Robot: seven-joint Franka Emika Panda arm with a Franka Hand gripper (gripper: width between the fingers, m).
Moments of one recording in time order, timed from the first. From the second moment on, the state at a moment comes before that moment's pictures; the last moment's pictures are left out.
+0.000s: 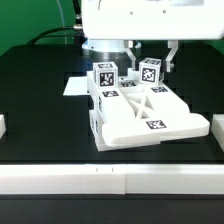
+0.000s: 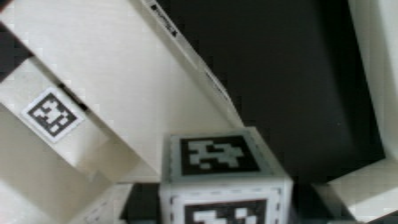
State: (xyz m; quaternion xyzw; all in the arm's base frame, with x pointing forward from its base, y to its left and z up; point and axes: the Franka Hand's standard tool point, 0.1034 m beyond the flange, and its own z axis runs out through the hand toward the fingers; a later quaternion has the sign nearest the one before) arm 0.581 0.027 0.115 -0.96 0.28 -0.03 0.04
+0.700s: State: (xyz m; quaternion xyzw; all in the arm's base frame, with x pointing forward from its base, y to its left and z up) arm 0.581 0.029 0.116 -0.88 0.48 -0.03 0.04
